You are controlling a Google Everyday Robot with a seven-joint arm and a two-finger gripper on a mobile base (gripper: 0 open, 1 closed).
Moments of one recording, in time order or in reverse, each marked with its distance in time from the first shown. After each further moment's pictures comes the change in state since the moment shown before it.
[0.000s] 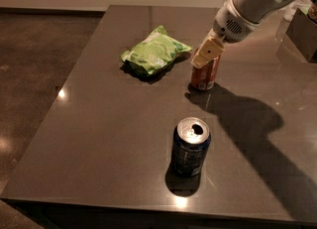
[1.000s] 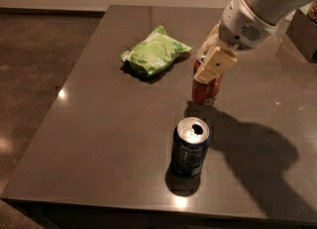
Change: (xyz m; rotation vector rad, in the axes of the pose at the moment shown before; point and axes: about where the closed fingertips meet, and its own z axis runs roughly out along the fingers) arm 0.005 0.081 -0.042 -0.097 -0.005 -0.225
